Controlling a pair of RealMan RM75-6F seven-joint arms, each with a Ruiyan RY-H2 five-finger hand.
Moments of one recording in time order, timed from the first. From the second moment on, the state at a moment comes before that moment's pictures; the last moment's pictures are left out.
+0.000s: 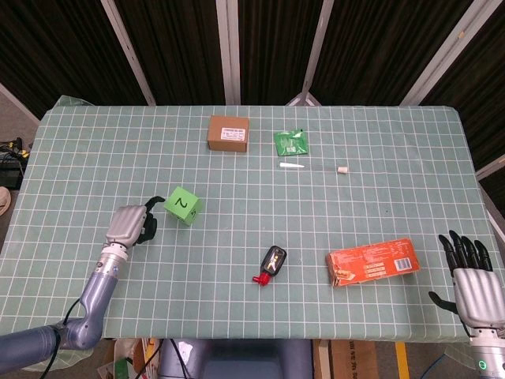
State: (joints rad) left arm -0.62 -1.57 -0.14 -1.41 1.01 1.09 0.21; right arm 0.04 -1.09 0.05 -1.72 -1.43 1.47 -0.22
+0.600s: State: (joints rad) left arm -0.61 -1.63 -0.13 -1.46 1.04 1.11 0.32; right arm 0.03 -1.06 0.06 -1.72 -1.44 1.48 -0.16
